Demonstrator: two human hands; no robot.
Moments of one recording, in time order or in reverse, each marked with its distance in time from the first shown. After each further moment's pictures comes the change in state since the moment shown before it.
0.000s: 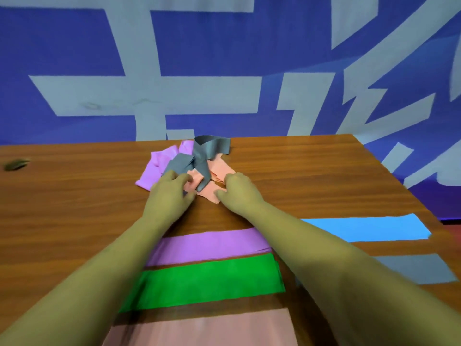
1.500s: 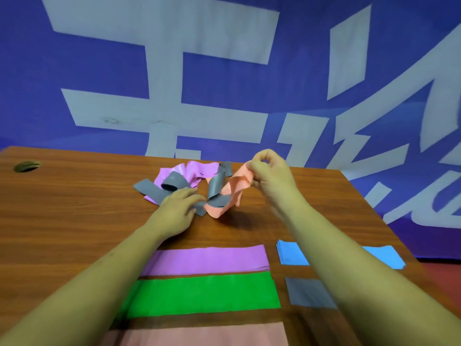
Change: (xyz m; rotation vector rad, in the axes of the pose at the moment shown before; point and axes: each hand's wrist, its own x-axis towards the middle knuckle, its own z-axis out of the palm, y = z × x) left_hand 0.004 -0.026 -0.001 -0.138 -0.121 0.248; right_hand -0.044 -0.038 -0.115 1.196 0.236 -0.013
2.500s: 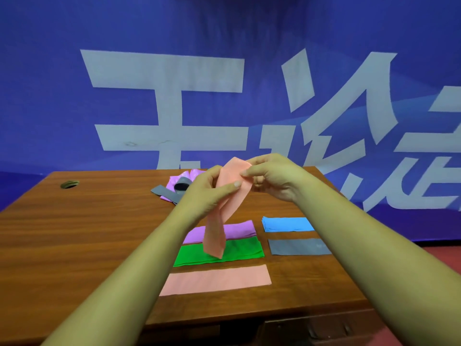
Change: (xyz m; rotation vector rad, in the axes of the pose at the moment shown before) left_hand -0.111 0.216 -0.129 -0.887 0.093 -0.078; right_hand -0.136 -0.106 -0.028 -0.141 -0.201 0.225
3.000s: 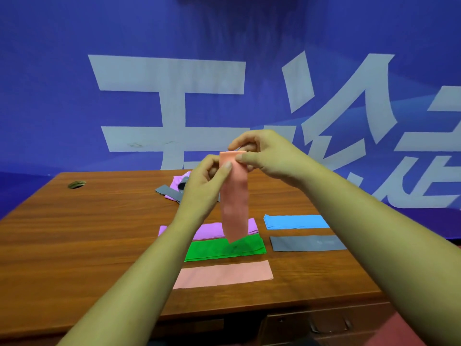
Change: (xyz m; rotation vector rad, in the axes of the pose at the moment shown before) left_hand -0.025 0.024 0.003 -0.111 0.167 0.211; right_hand -0.026 -0.038 0.013 -0.515 -0.034 -0.431
